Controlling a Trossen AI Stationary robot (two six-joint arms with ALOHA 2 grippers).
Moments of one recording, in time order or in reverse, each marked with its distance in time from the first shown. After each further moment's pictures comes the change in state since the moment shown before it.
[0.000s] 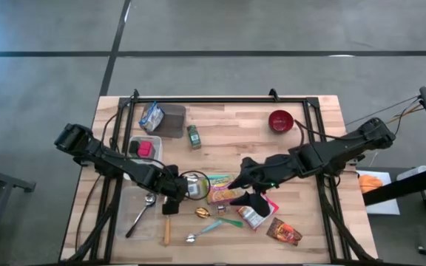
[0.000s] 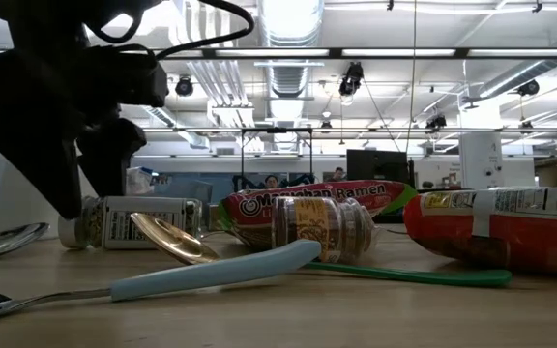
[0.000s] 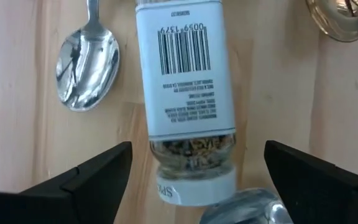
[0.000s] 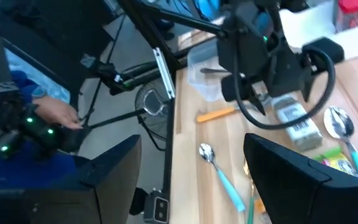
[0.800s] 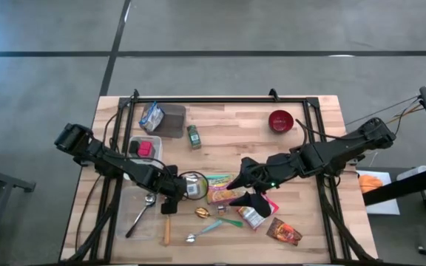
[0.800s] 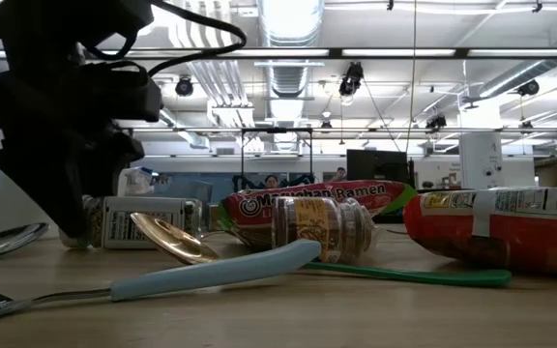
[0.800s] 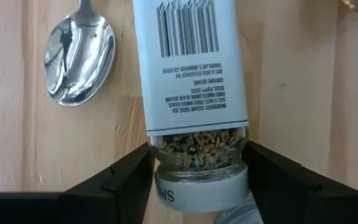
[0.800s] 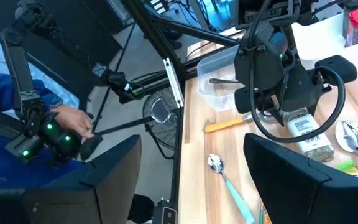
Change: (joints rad) left arm 0.005 0.000 -0.068 0.079 0.005 0.028; right arm 0.001 -0.004 0.000 0.038 -0.003 0.001
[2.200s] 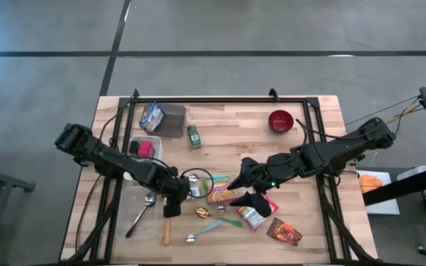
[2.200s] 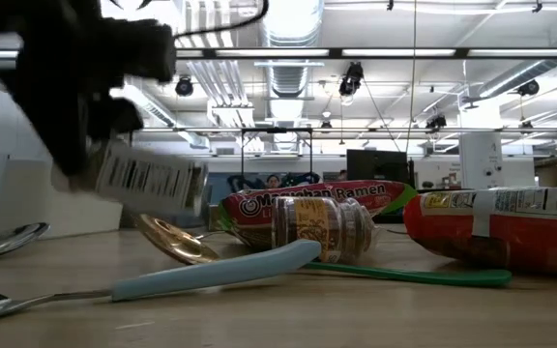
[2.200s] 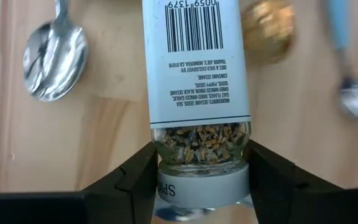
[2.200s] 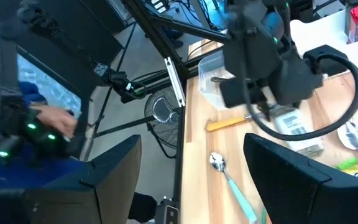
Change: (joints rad) left arm 0.004 -0.001 0.218 -0.232 0.134 -0.134; right arm 0.000 -0.002 0.000 -0.008 -0.008 -0.001
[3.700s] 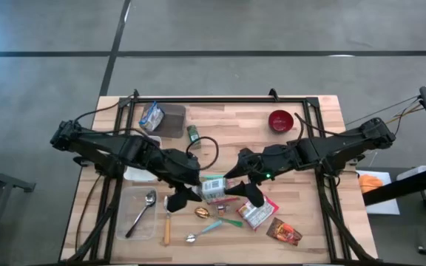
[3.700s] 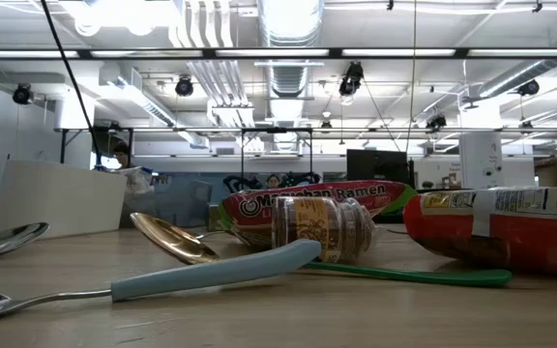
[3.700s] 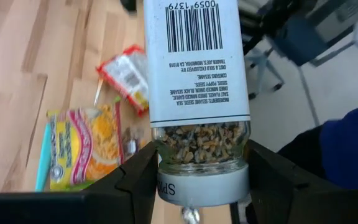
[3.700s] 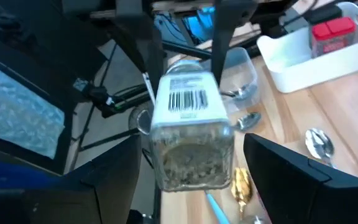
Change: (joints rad) left arm 0.074 -0.071 0.567 -0.078 0.093 0.098; right arm -0.075 0.004 0.000 0.016 0.016 -0.008
